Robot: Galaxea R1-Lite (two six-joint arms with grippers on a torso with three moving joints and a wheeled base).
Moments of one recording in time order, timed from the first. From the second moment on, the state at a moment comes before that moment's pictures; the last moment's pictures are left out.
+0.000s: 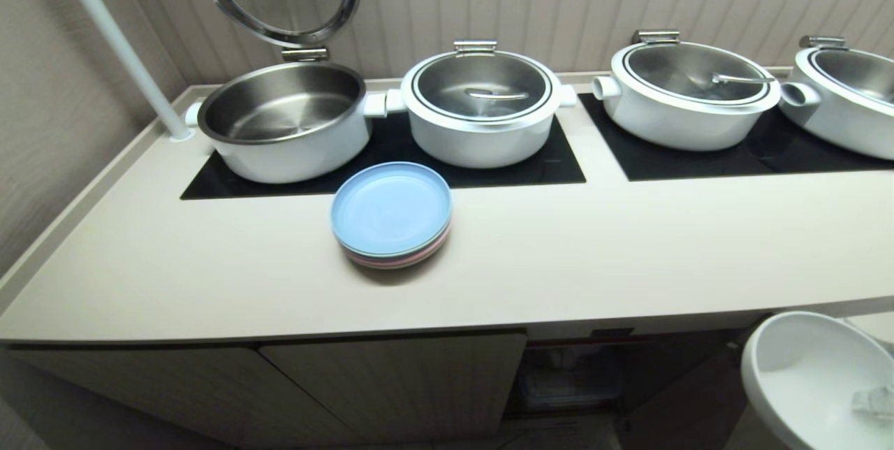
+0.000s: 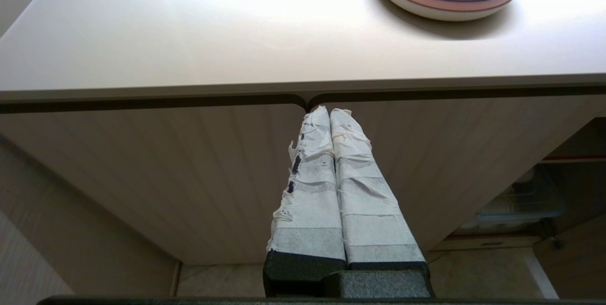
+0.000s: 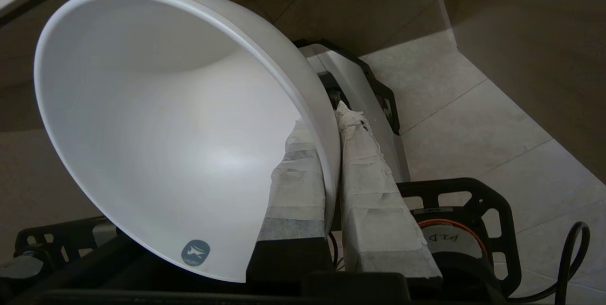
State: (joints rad) left arm 0.00 0.00 0.00 0.00 -0.01 -0.02; right arm 0.15 1.08 -0.93 0.79 0.04 0.48
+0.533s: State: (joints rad) left arm 0.00 0.00 0.00 0.00 -0.01 -0.02; right arm 0.15 0.90 -0.77 0.79 0.05 0.47
